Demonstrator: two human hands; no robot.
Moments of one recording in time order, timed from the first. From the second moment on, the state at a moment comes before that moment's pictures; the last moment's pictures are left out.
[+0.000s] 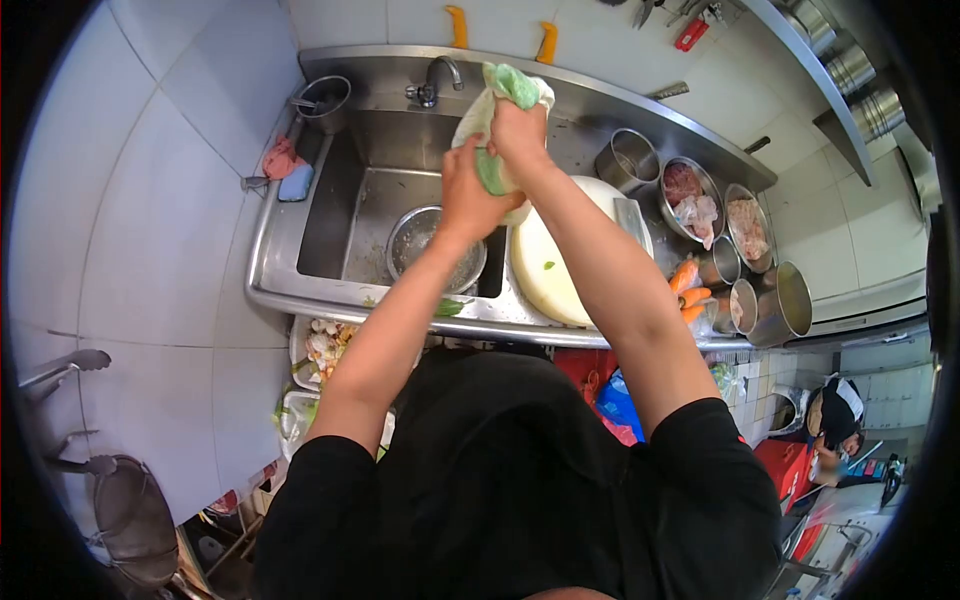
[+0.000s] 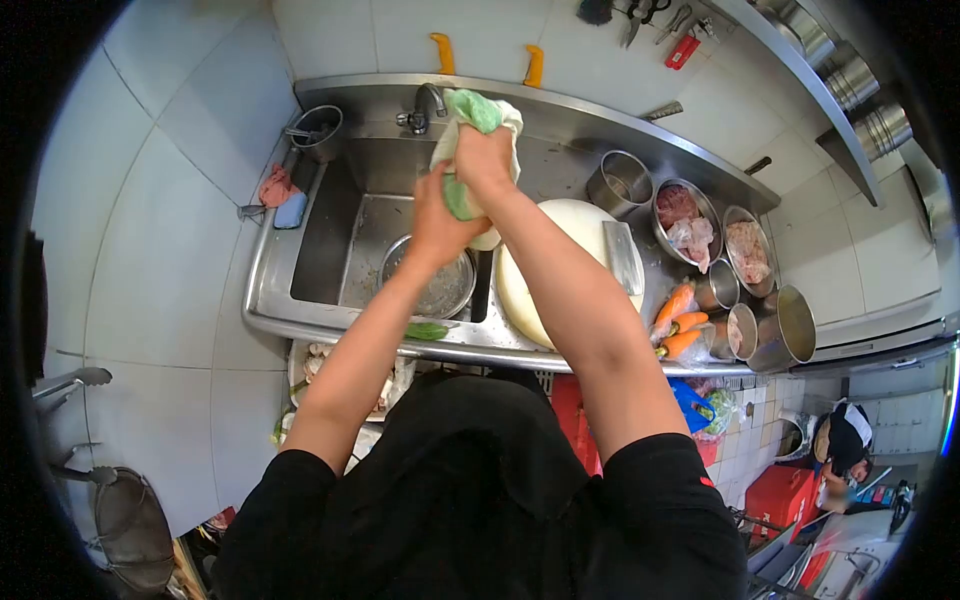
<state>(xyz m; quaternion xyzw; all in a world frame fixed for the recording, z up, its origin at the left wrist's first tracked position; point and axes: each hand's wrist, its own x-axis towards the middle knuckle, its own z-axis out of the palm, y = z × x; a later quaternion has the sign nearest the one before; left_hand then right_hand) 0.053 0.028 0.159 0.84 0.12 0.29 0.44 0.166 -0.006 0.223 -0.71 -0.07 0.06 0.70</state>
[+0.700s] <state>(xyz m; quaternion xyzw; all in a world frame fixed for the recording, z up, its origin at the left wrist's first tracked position) 0.056 0.042 0.166 0.66 -0.05 0.24 0.71 0.169 -0.048 0.224 -0.67 -0.14 -0.07 0.72</state>
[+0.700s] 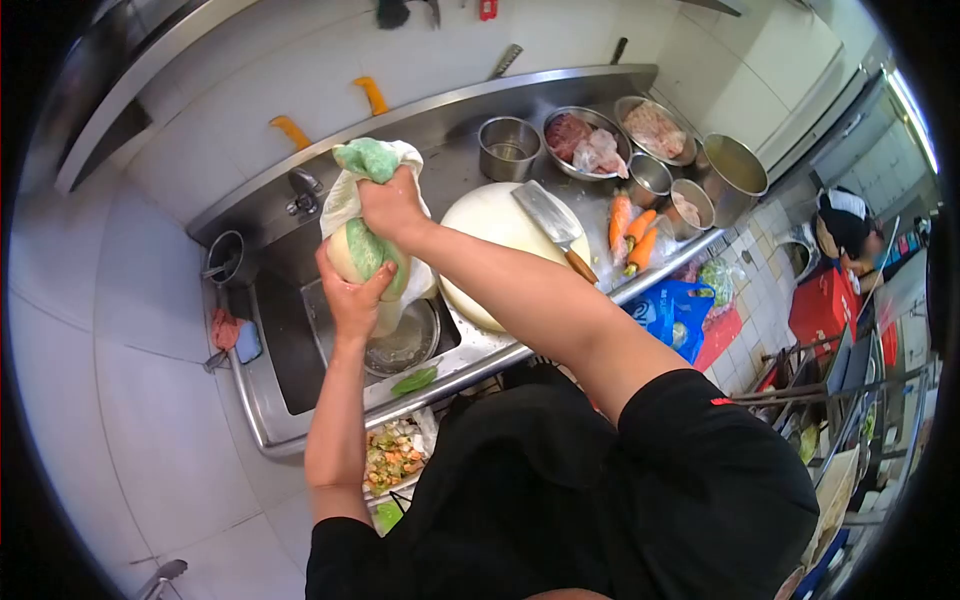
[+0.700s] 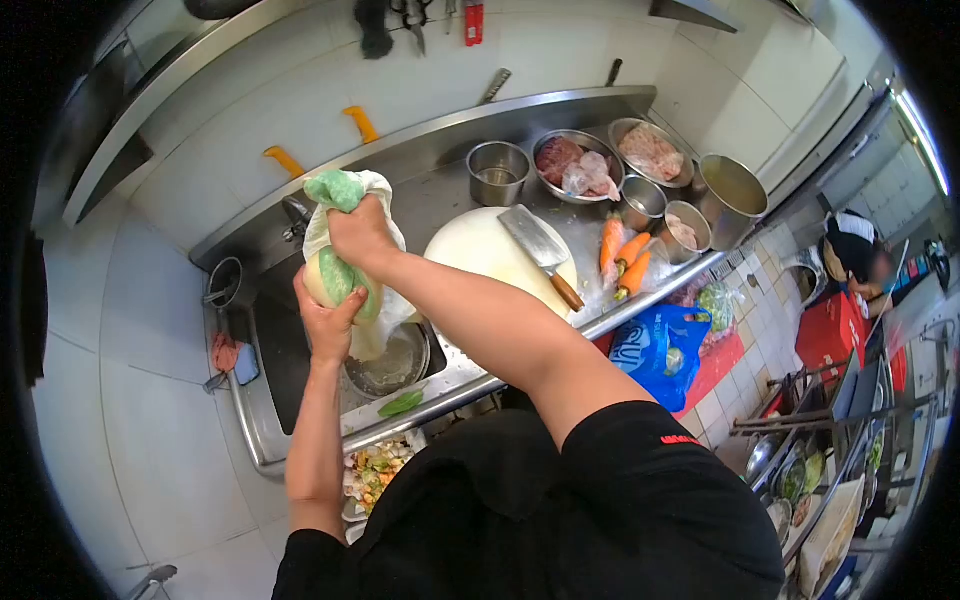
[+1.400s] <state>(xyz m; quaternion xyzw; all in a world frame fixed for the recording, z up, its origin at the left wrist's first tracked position) 0.038 0.073 0.130 0.28 -0.14 -0.19 0.93 0.106 -0.050 0.252 -0.56 -0.57 -0.14 0.59</state>
